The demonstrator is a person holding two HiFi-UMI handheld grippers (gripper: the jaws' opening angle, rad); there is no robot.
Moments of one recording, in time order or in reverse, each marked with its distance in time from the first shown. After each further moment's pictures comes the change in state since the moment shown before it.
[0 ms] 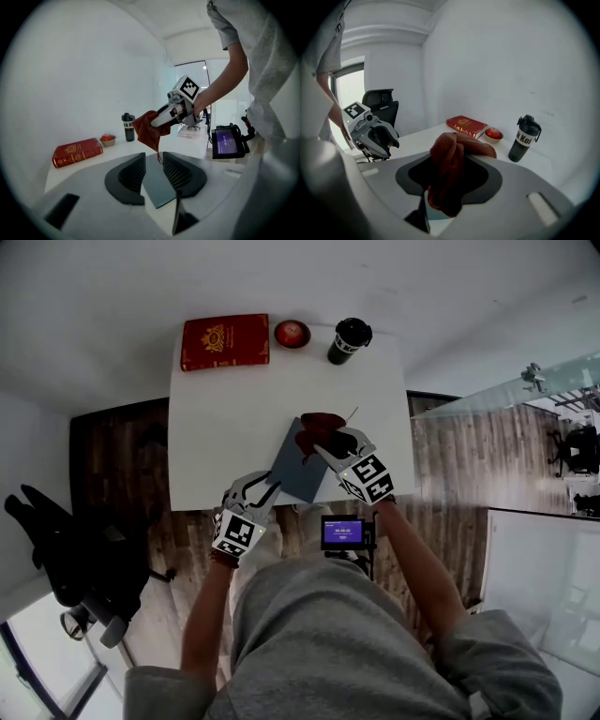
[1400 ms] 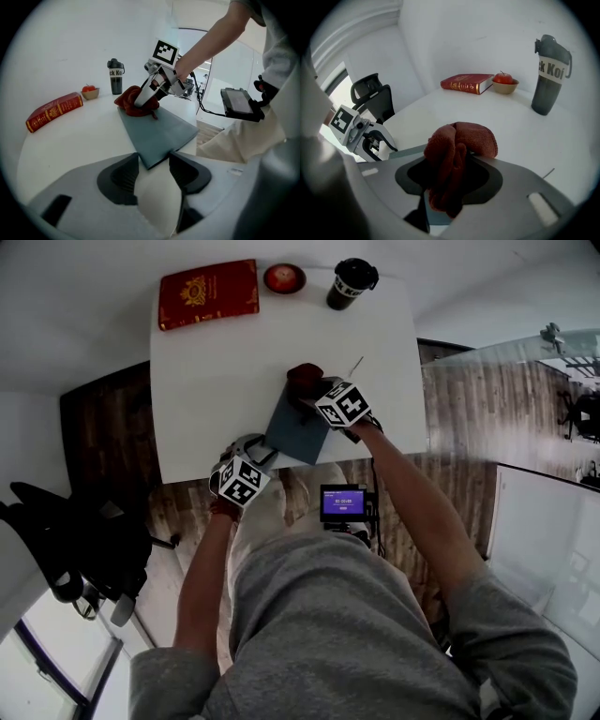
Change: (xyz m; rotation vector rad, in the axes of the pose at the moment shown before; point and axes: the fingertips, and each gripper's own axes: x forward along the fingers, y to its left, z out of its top) left arm 0.056 -0.014 -0.149 -0.045 0.449 -0.151; right arm 0.113 -0.019 -0.127 0.191 0.352 0.148
